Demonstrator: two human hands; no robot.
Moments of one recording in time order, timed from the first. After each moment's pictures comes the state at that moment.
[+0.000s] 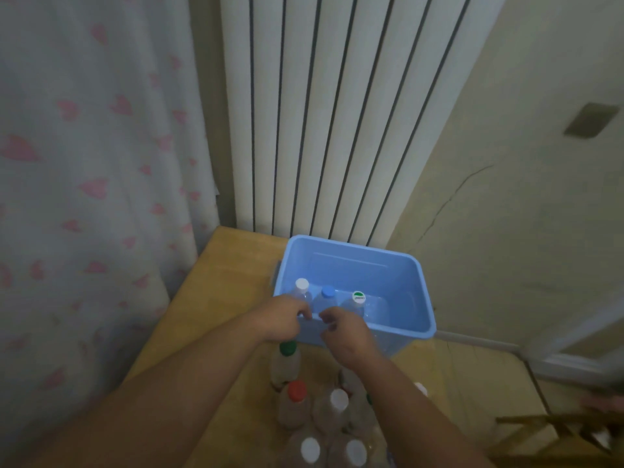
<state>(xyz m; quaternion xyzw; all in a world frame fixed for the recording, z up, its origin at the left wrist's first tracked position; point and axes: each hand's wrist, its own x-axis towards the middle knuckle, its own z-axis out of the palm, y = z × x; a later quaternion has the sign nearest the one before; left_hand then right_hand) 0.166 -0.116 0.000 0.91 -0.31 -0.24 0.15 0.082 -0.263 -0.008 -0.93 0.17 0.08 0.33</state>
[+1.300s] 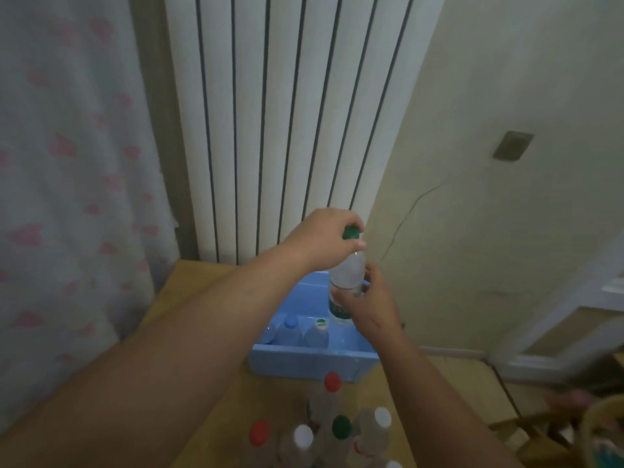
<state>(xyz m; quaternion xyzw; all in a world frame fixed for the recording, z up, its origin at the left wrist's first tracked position) 0.183 -0.237 0.183 0.84 -0.41 0.00 0.34 0.087 -0.345 0.086 -0.82 0.25 -0.18 0.48</state>
